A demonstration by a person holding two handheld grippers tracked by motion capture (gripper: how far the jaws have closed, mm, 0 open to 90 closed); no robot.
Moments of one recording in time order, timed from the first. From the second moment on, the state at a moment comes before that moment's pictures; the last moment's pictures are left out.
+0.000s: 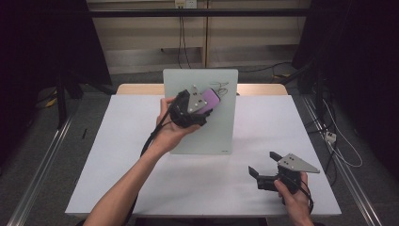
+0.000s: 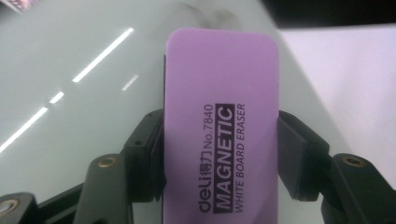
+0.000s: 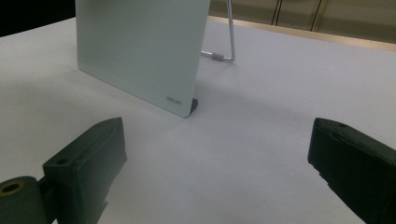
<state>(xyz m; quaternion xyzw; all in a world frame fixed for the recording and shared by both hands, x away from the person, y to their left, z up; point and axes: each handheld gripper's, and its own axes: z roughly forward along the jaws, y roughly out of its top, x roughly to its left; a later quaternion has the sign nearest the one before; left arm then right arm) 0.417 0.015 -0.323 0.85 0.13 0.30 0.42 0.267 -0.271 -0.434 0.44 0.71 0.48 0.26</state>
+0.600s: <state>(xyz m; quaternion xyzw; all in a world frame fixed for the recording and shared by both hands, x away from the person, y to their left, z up) 0.435 0.025 -0.287 0.82 0.17 0.29 0.46 0.266 -0.273 -0.433 0.45 0.71 0.48 0.26</state>
